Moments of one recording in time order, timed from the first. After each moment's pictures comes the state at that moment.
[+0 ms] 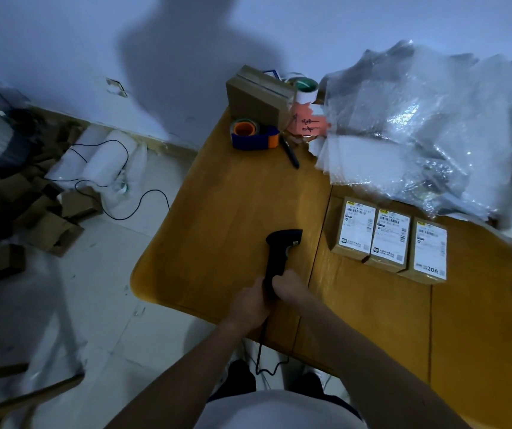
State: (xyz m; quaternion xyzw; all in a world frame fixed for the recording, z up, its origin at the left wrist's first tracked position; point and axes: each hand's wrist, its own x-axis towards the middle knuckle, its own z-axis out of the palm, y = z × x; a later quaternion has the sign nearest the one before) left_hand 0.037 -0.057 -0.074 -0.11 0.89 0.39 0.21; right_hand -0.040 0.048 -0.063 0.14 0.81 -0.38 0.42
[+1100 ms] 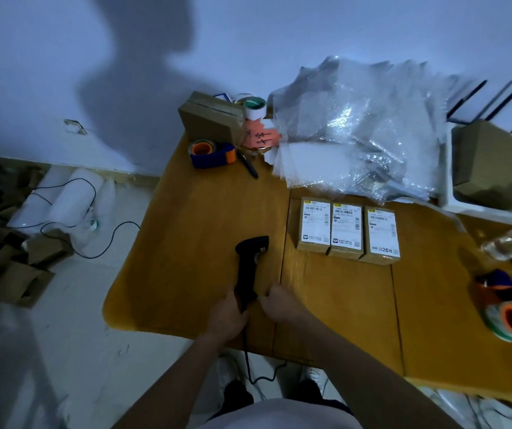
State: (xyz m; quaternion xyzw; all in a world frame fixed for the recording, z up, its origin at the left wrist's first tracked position) left_hand 0.044 -0.055 -0.085 -0.13 0.87 0.41 0.23; right_hand -0.008 0.105 -0.057 0.00 0.86 -0.33 0.39
